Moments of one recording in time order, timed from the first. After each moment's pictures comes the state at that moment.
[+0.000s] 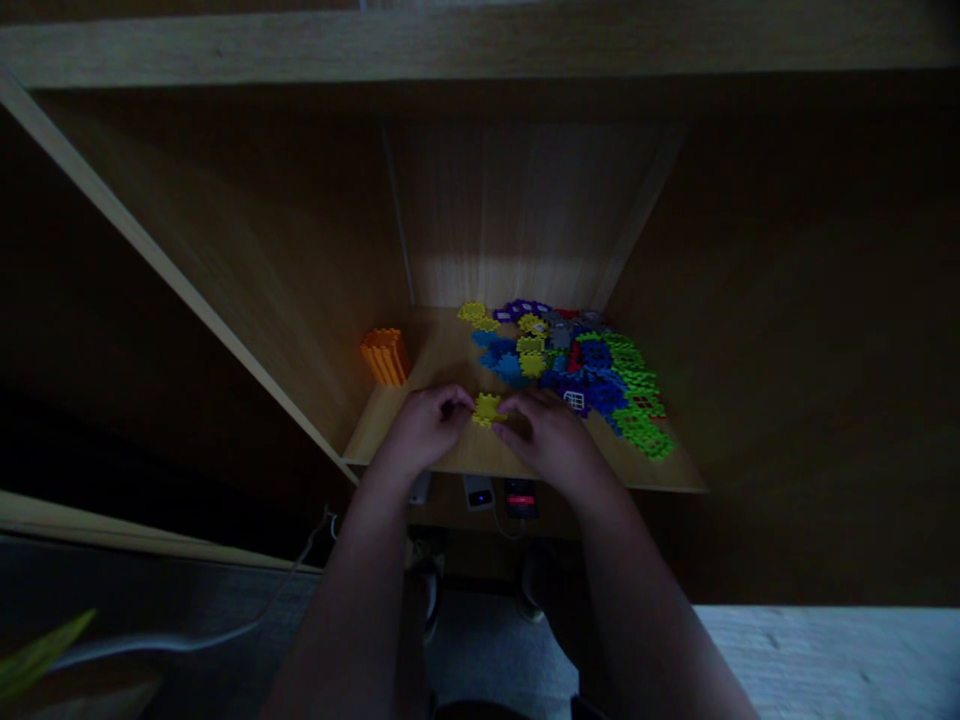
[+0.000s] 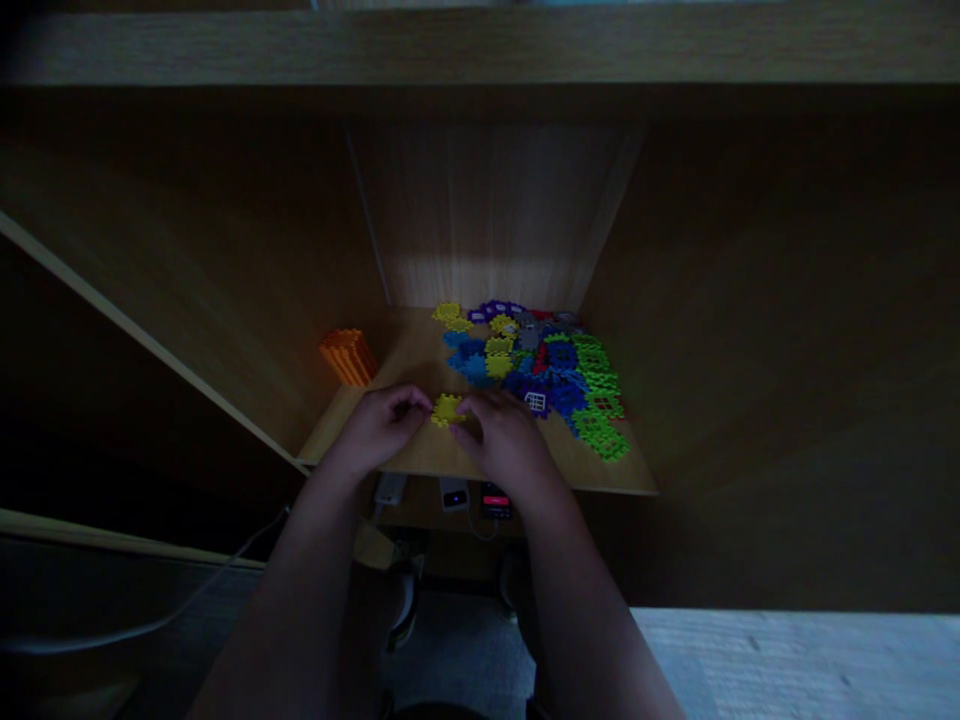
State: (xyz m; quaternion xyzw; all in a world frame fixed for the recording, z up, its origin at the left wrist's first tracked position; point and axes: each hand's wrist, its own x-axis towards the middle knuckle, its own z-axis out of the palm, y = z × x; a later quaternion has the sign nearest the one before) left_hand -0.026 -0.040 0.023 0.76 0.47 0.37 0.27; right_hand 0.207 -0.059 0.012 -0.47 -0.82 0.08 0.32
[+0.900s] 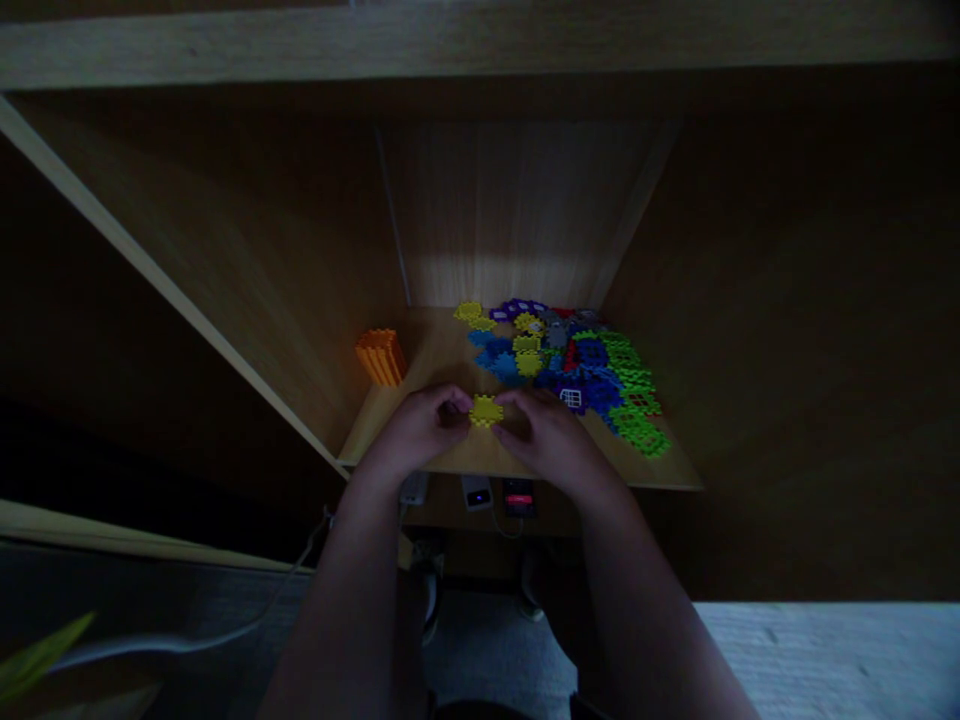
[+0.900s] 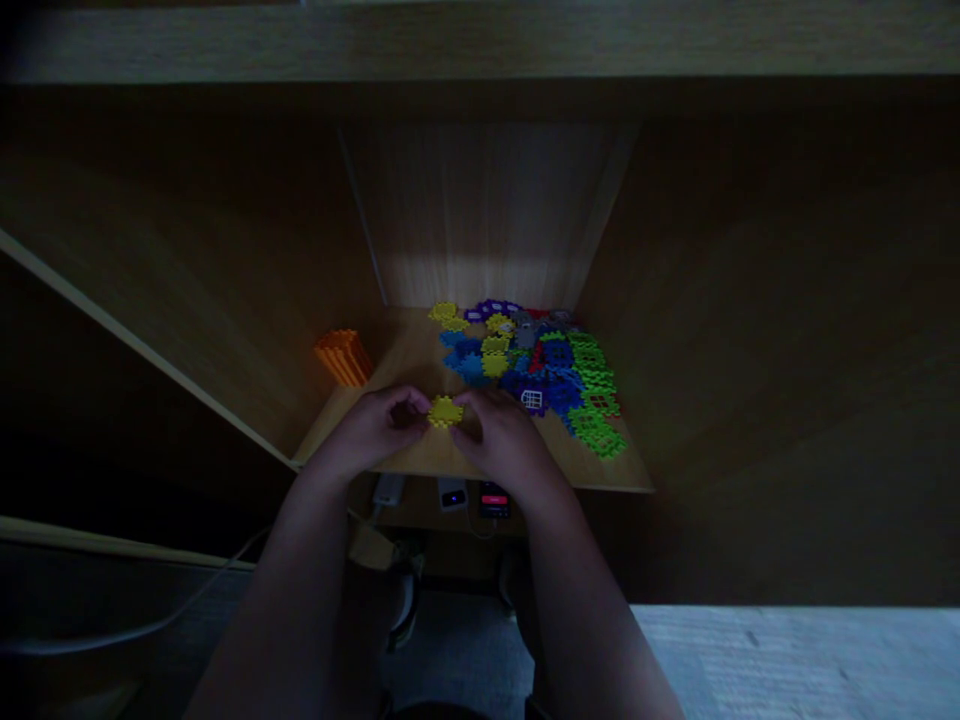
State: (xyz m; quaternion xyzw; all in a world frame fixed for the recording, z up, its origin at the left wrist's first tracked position) left_hand -0.032 -0.039 0.022 0.77 0.43 0.34 0.30; right_hand 0.210 -0.061 0.012 -0.47 -0.81 0.11 0.34
